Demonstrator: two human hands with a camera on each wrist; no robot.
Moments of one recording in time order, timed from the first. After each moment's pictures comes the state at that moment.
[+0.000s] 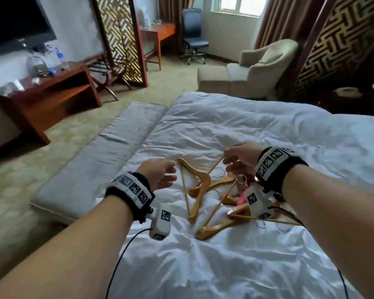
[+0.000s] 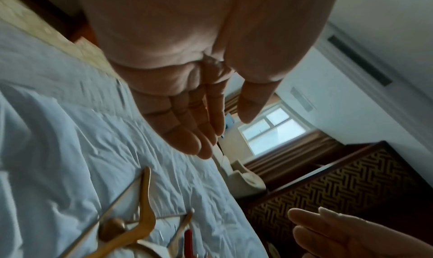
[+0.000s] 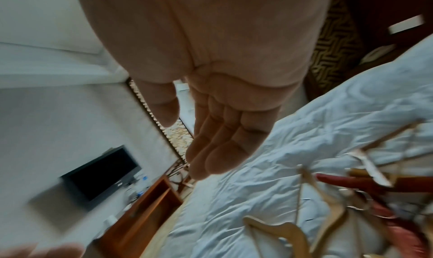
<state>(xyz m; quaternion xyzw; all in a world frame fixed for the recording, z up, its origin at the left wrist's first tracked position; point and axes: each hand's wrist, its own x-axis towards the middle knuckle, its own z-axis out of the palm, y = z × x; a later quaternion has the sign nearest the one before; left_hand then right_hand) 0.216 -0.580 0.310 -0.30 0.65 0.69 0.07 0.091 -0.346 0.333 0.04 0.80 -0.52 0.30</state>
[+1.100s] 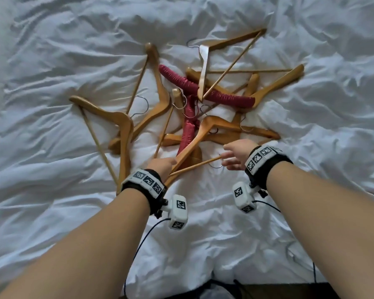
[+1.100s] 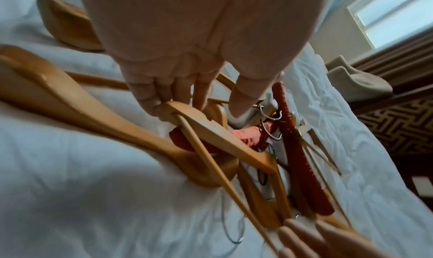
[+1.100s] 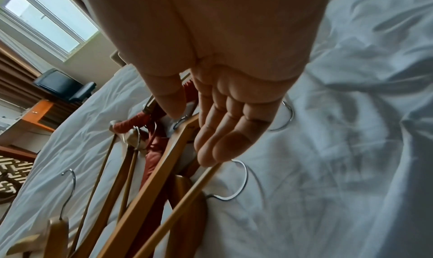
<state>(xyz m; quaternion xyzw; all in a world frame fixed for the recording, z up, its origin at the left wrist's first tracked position) 0.016 -0.351 -0.030 -0.37 0.71 0.46 0.39 -0.014 -0.111 -0.028 0.42 0.64 -0.51 0.39</state>
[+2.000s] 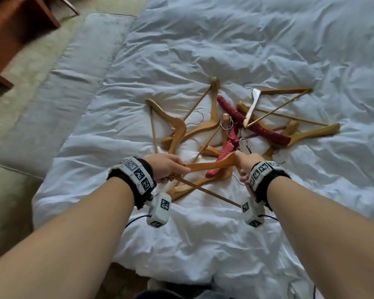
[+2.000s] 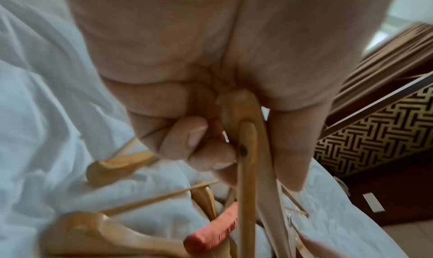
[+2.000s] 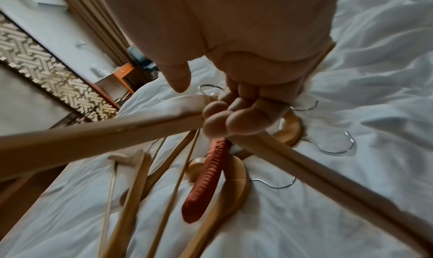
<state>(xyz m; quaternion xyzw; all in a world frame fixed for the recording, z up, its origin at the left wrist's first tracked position) 0.086 -0.457 0.102 -0.24 0.70 0.54 0.40 0.010 -0.191 0.068 0.31 0.78 -0.41 0.36</state>
